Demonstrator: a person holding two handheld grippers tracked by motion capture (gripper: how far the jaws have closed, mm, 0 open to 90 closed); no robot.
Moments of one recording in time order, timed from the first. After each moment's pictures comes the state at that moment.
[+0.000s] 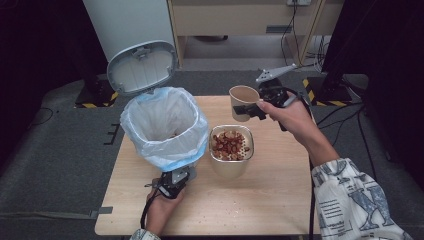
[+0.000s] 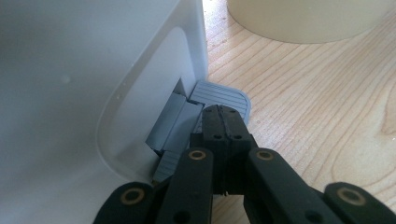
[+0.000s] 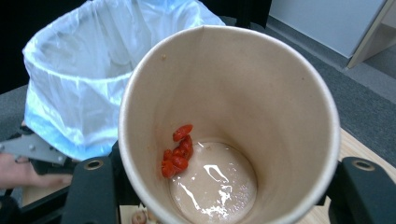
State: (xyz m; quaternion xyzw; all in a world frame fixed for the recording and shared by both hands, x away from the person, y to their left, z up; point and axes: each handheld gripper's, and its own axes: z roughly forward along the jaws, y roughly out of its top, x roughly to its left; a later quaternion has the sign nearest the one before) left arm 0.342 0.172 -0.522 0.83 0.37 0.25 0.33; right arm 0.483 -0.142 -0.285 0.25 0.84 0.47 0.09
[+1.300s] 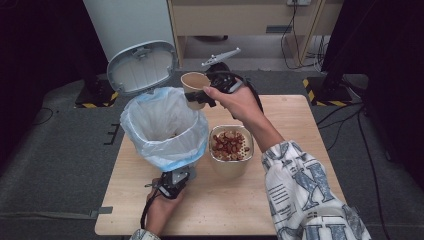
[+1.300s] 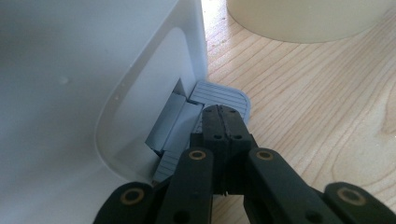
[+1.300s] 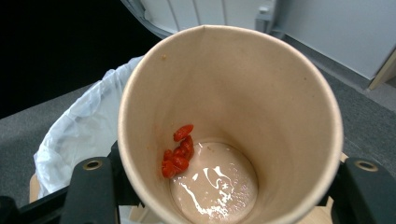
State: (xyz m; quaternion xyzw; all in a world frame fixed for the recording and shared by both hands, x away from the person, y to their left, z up) left arm 0.342 0.172 -0.522 0.83 0.37 0.25 0.33; right arm 0.499 -0.017 -0.258 0.24 0.84 0.49 0.08
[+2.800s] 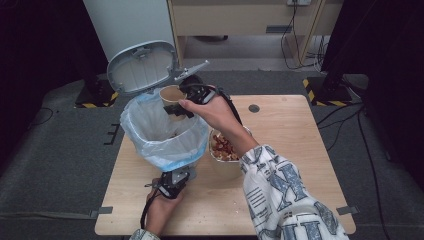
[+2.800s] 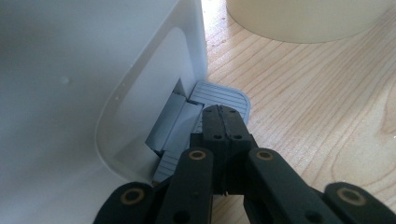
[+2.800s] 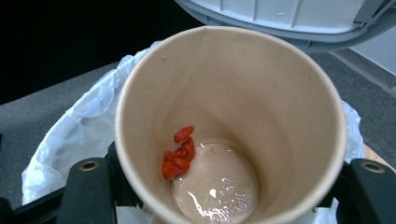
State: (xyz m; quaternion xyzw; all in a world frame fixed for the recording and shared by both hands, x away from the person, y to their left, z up) left arm 0.342 0.172 -0.522 0.83 0.37 0.24 0.33; right arm 0.493 0.042 -0.286 0.21 0.86 0.47 0.07
